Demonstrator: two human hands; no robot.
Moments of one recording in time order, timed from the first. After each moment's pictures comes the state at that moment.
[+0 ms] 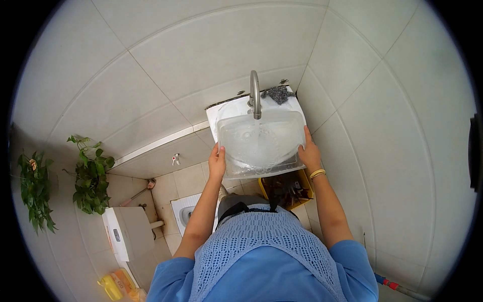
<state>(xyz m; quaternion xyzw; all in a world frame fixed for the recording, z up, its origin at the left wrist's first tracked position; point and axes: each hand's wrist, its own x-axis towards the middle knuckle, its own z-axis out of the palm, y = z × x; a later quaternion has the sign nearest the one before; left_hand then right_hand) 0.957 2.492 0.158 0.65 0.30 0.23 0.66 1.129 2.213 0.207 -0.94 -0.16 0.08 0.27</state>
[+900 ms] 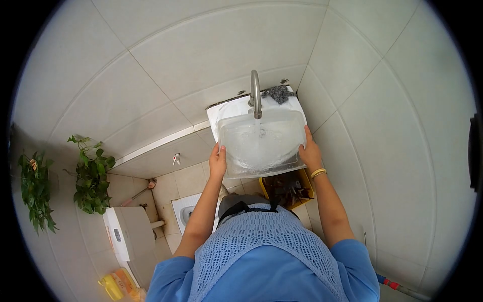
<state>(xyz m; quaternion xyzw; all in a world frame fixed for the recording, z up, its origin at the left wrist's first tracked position) 0.958 2.492 0.158 0.64 0.29 0.24 0.67 1.132 2.211 0.195 -0.94 -0.18 0.05 0.28</state>
